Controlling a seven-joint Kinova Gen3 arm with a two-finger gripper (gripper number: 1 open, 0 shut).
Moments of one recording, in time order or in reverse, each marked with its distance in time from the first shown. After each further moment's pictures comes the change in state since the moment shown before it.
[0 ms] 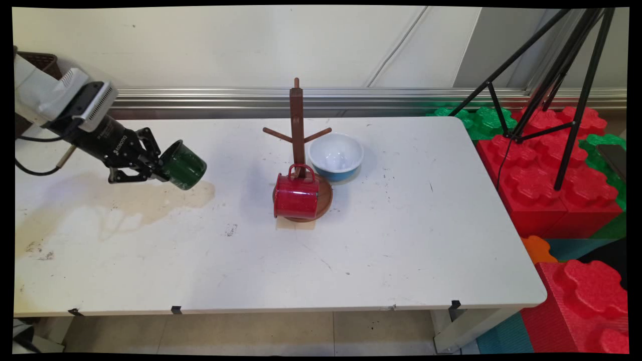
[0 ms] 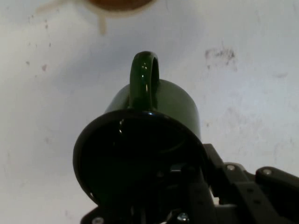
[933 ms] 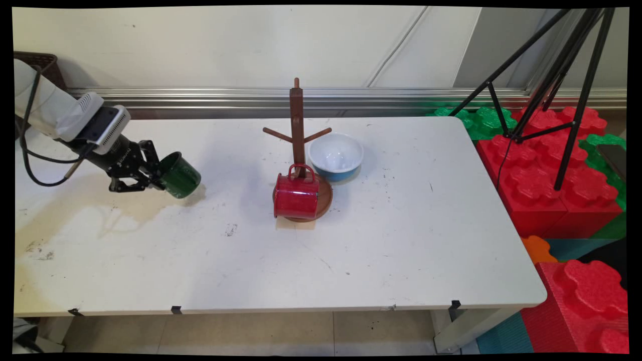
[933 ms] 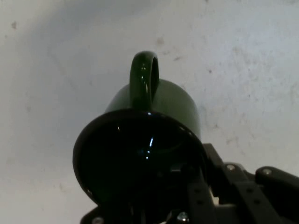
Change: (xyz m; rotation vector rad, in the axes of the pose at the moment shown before) arm -0.018 -0.002 0.031 -0.017 -0.126 0.101
